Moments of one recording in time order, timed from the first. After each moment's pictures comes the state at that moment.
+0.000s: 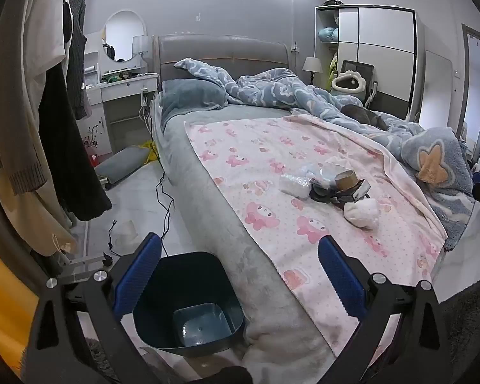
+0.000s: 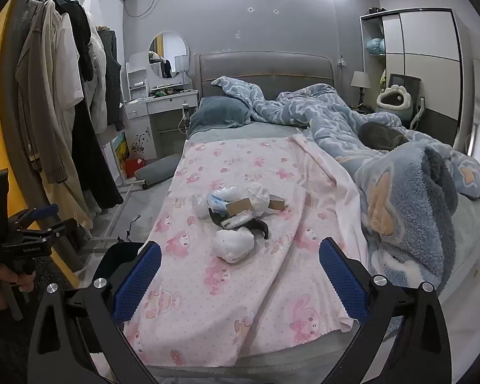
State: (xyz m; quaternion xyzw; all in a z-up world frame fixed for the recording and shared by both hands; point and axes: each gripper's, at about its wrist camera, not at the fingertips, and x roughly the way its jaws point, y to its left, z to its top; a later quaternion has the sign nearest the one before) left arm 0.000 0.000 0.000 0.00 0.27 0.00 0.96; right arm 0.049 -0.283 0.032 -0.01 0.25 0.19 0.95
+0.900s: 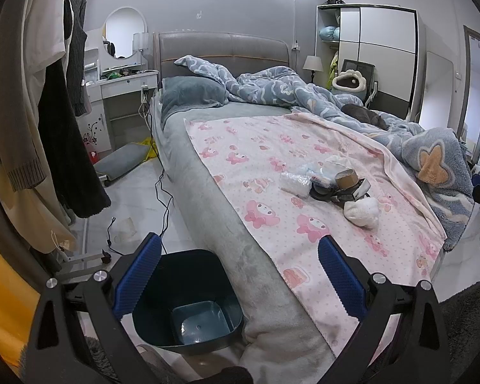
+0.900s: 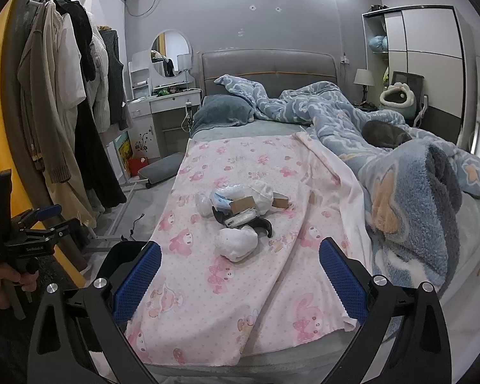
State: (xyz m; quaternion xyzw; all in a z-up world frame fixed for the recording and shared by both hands) left arm 0.000 0.000 0.001 -0.01 0.28 0.00 0.96; right arm 0.050 -0.280 0.031 -0.01 0.25 0.19 0.95
